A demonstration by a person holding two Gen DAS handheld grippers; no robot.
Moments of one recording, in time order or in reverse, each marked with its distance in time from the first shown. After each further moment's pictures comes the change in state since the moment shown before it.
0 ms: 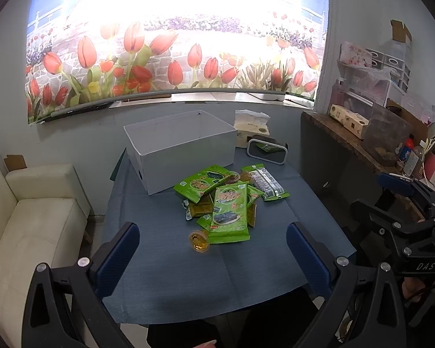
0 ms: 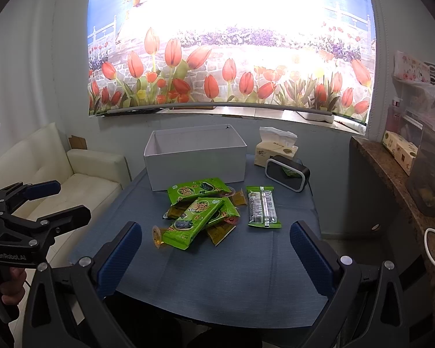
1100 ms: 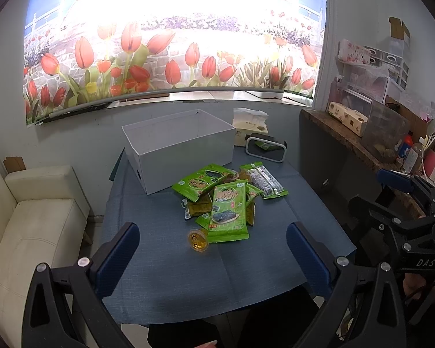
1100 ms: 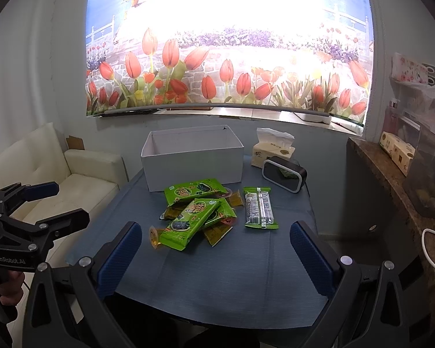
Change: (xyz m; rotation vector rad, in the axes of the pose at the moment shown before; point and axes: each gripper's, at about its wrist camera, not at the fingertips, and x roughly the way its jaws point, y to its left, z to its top) left arm 0.001 -0.002 0.000 0.009 0.007 0.000; right arm 0.002 -0.003 -0.002 0.004 -0.002 -0.017
